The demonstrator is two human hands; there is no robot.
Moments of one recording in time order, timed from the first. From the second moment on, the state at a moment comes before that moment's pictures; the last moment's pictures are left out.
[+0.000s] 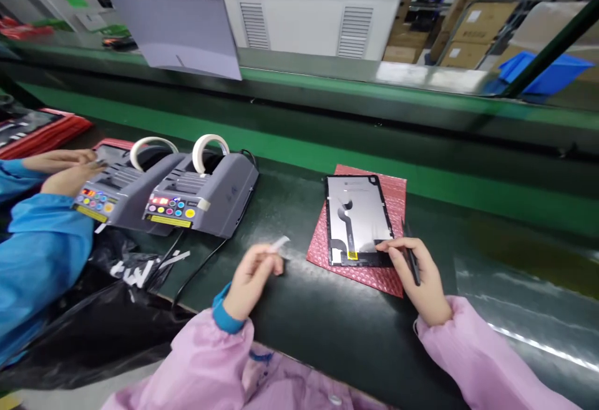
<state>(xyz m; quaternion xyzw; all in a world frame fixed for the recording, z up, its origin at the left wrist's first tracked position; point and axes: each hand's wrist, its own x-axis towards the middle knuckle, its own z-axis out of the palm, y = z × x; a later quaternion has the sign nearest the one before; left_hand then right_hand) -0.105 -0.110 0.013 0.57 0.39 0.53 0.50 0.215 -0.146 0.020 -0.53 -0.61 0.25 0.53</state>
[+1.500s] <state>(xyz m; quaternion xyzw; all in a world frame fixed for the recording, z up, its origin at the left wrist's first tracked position) -0.026 -0.026 0.015 0.86 0.36 0.27 0.26 0.179 -0.050 0.018 -0.56 -0.60 0.36 0.44</state>
